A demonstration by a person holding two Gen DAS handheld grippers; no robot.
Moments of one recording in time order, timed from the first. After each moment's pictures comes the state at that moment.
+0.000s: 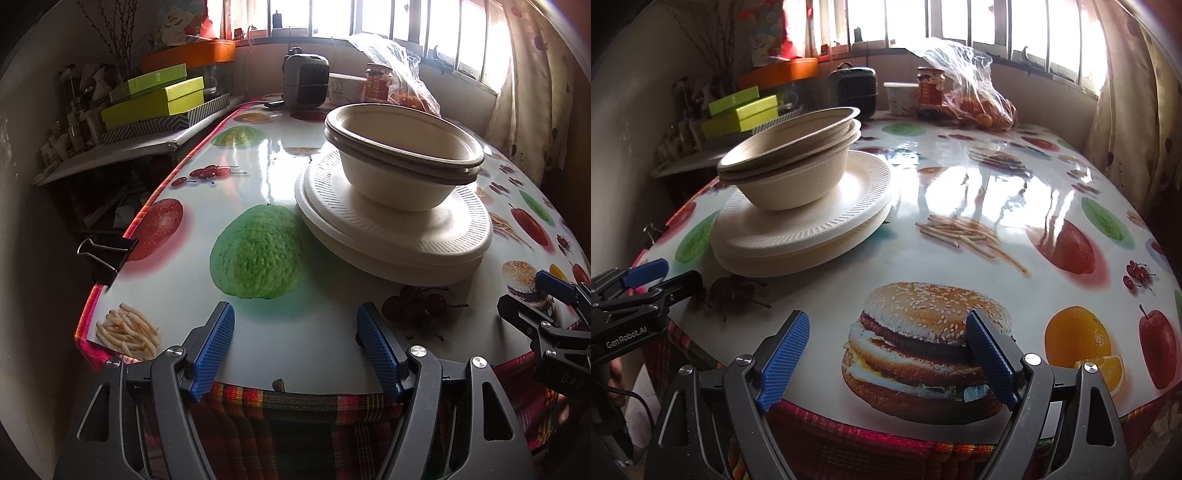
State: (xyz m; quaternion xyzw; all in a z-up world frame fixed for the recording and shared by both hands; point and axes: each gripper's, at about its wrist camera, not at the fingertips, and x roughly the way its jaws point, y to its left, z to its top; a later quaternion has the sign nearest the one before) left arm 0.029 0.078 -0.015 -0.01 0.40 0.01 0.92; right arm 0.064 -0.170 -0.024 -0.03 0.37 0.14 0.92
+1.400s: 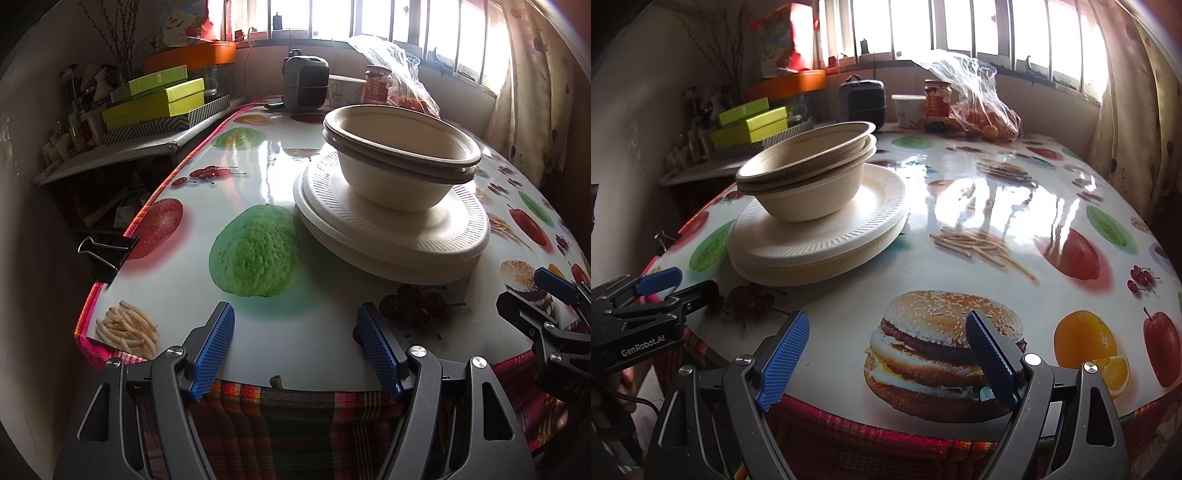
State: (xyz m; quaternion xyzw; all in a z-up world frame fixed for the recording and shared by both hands) left arm 0.025 0.077 -0.014 -0.01 0.40 0.01 0.92; right arm 0.058 -0.165 -0.019 -0.03 0.35 0.15 0.92
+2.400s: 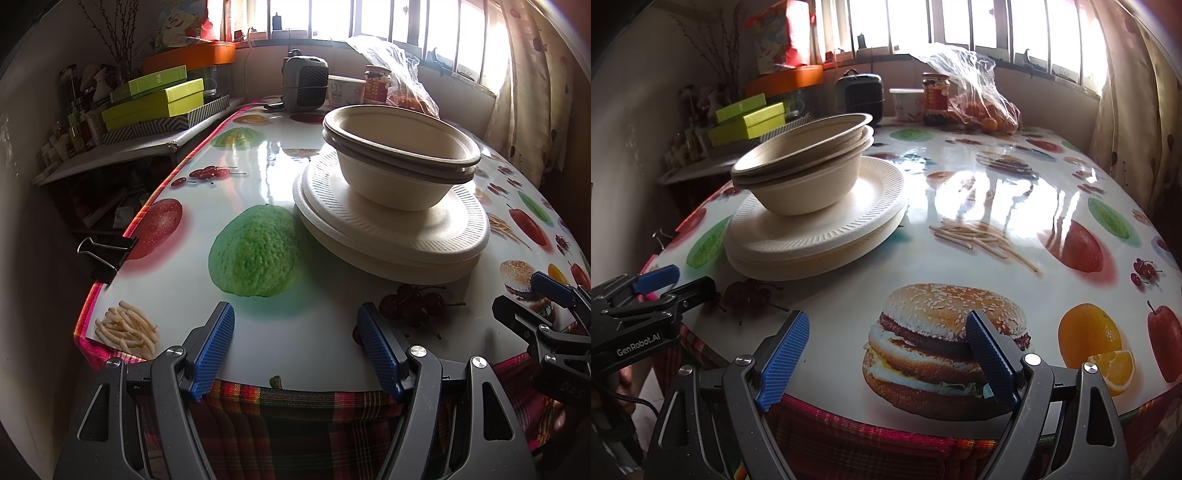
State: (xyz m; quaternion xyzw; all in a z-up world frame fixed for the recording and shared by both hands) left arm 0.025 0.077 -0.014 -0.01 0.40 0.01 0.92; right arm 0.058 -0.165 -0.025 -0.02 0.36 0.15 0.92
